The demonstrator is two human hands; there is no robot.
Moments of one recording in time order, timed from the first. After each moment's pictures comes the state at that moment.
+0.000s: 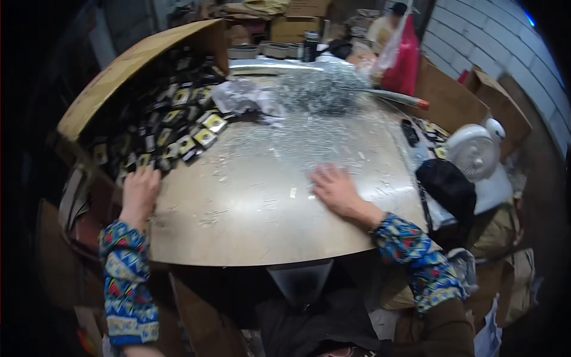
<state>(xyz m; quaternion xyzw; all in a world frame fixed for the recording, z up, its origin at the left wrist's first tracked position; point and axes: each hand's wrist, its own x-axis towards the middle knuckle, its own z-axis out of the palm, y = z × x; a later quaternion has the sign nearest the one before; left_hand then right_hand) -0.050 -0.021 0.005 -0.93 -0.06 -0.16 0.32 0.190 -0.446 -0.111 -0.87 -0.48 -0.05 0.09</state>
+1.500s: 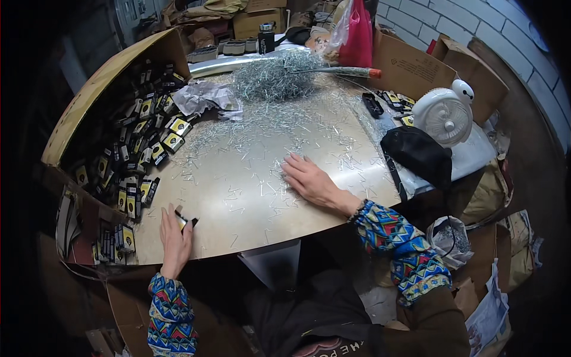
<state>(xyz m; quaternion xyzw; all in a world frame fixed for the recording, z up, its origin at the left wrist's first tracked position) -0.067 -0.161 -0.103 -0.96 -0.21 -0.12 -0.12 0.174 -0.500 -0.103 -0.80 -0.52 -0.07 0.29</state>
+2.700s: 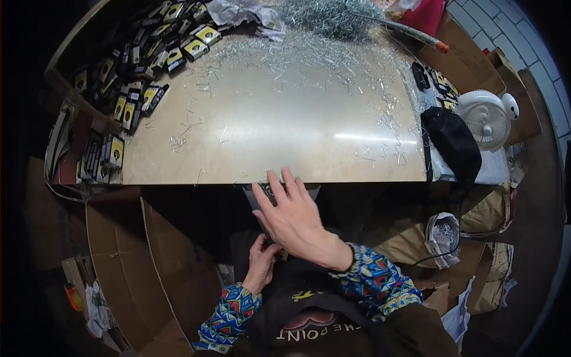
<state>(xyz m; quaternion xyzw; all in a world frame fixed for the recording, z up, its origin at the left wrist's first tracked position) -0.174 -0.406 -0.192 -0.35 -0.40 0.01 -0.85 -0.027 -0.463 -0.074 -0.86 -0.48 -0.06 0.16</state>
